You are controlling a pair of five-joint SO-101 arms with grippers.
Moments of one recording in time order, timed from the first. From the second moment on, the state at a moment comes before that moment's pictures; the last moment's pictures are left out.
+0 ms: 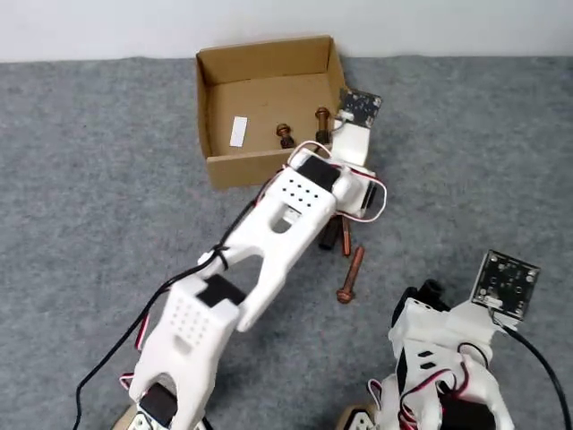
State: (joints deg) left arm 33.1 42.9 -33.1 66.2 22.9; right arm 6.9 -97.5 58.3 91.4 -14.4
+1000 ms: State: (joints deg) left arm 33.2 75.0 -81.4 92.8 23.3; right arm 6.9 -97.5 58.3 91.4 -14.4
